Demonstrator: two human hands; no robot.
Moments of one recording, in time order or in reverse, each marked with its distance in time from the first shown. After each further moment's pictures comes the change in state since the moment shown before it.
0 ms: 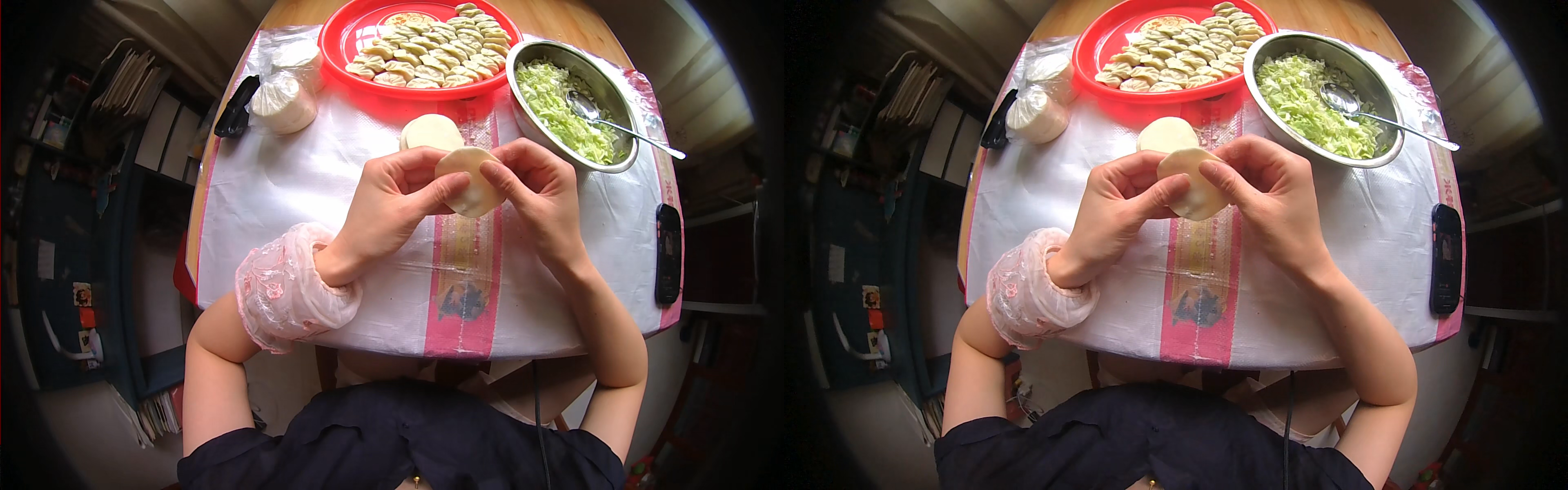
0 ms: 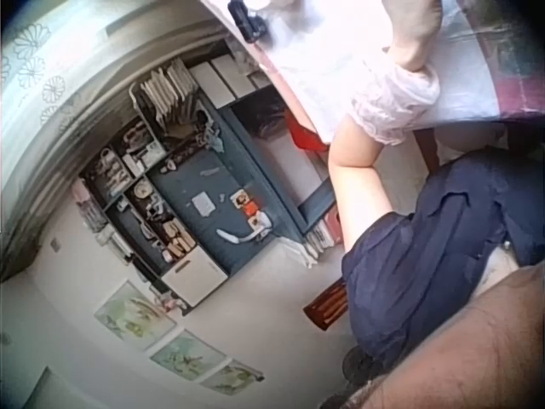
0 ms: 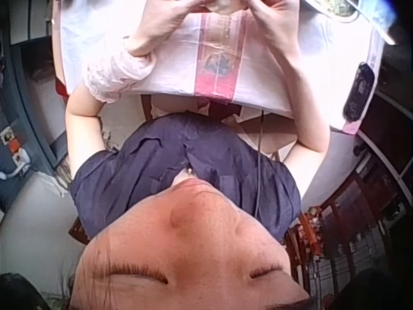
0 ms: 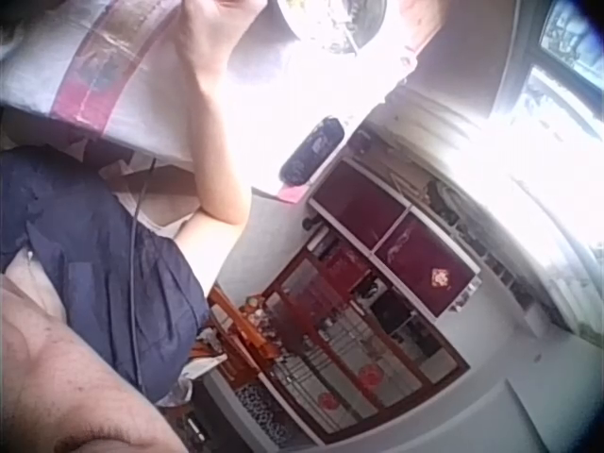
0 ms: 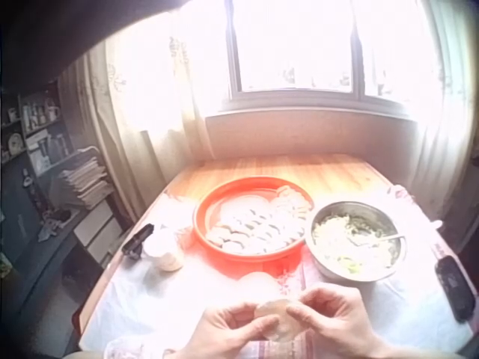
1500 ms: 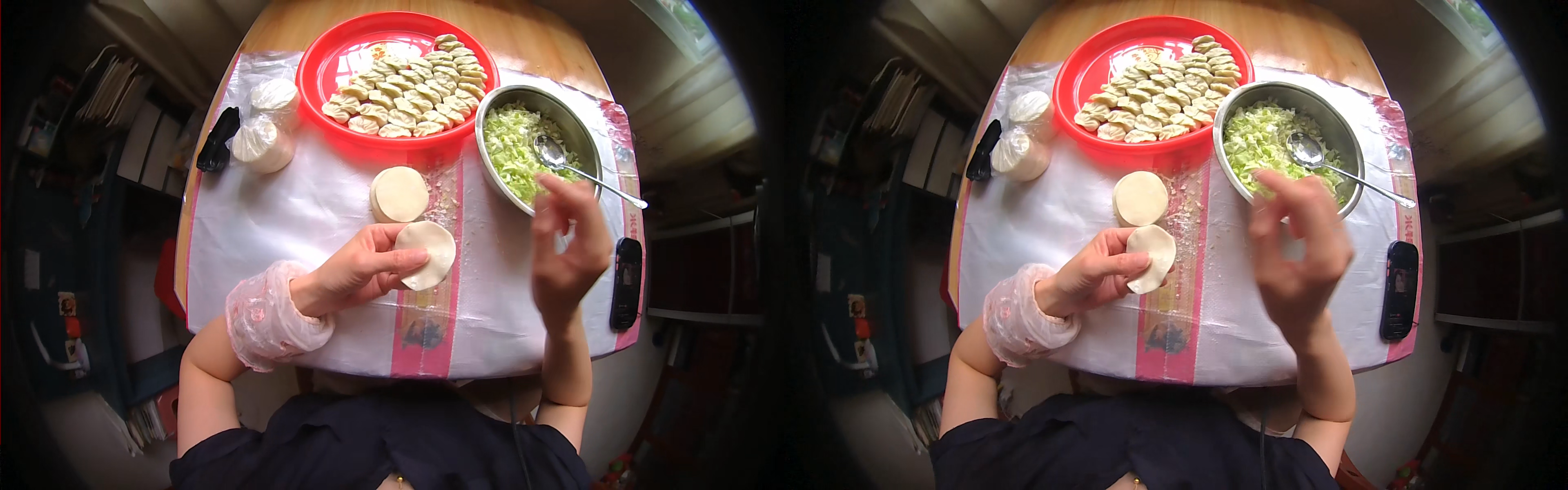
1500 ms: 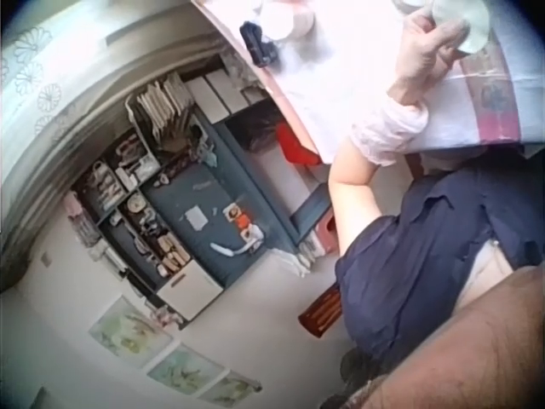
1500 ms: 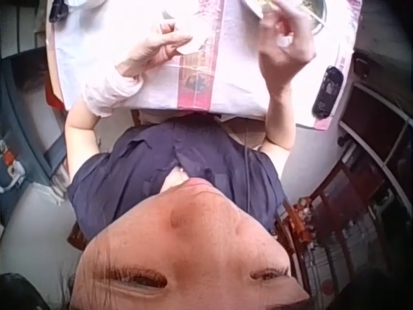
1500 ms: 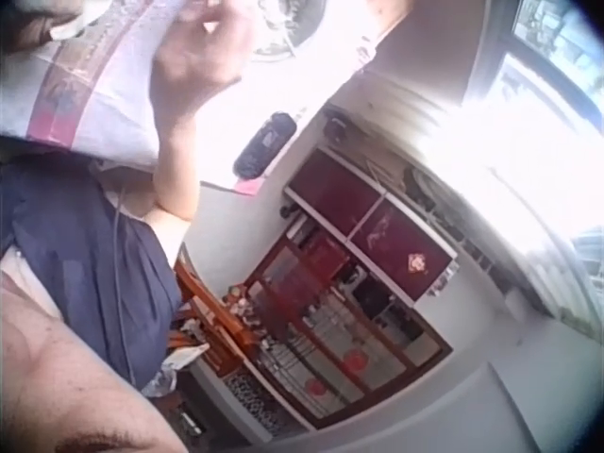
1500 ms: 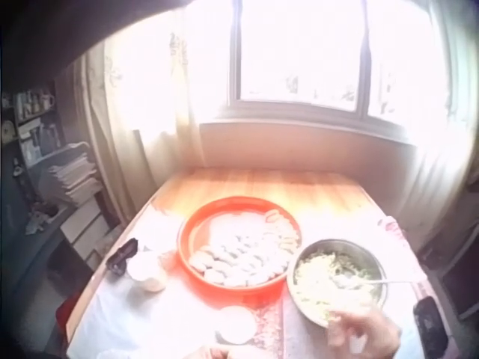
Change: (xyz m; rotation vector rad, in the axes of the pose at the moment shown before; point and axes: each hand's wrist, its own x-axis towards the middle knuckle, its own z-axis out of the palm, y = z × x) left_hand 0.001 0.006 -0.011 -0.606 -0.246 -0.484; right_hand 0.003 -0.063 -0.029 -0.839 0.387 -0.522
